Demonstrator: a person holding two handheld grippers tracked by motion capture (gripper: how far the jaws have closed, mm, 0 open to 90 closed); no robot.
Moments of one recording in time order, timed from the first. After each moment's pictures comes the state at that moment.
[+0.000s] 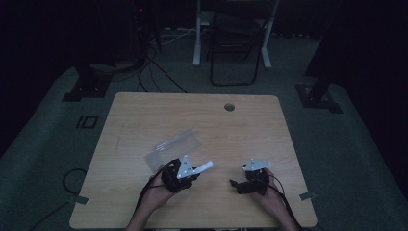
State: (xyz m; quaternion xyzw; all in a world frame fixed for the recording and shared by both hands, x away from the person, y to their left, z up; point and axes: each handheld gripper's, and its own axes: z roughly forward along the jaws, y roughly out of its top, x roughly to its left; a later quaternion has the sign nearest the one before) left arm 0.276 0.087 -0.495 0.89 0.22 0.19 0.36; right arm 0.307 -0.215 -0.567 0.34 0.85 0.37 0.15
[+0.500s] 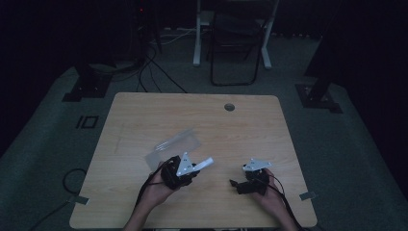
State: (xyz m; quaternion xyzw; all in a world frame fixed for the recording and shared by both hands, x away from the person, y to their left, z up) left arm 0.280 0.089 -0.485 0.89 0.21 0.20 0.36; right arm 0.307 -0.215 -0.567 0.34 0.85 0.37 0.15
